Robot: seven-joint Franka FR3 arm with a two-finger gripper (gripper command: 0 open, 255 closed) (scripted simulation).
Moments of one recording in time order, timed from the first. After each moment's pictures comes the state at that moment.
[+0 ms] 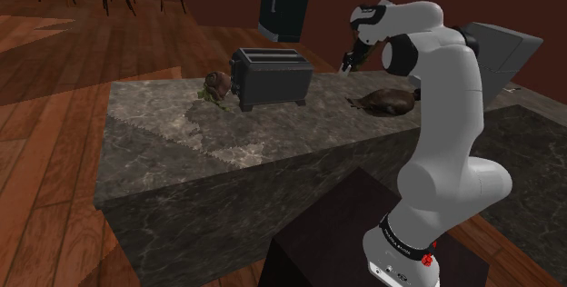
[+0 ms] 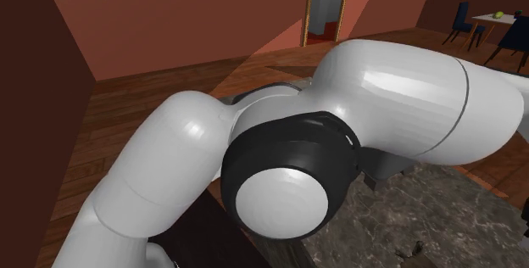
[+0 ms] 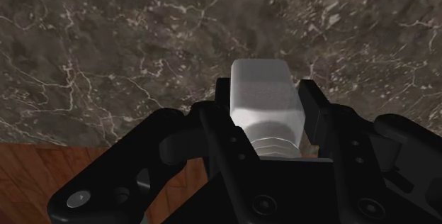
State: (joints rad) arm -0.51 0.71 -0.37 -1.15 0.44 2.00 -0.71
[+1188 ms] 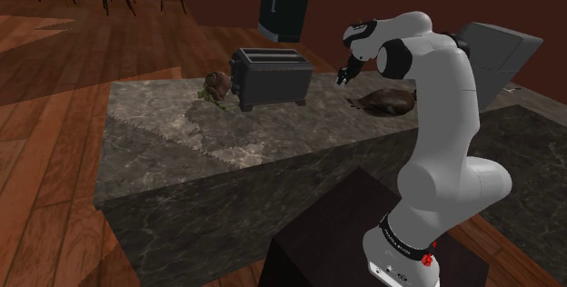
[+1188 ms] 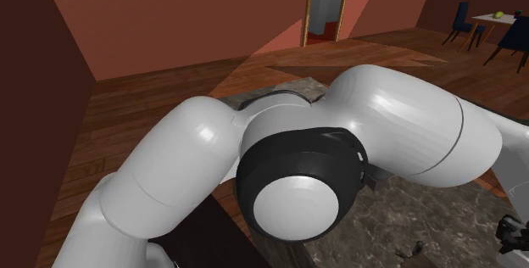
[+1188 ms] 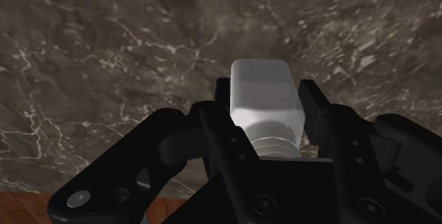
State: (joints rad) arm -0.51 0.77 -0.35 -1.26 0.47 2.16 -0.76
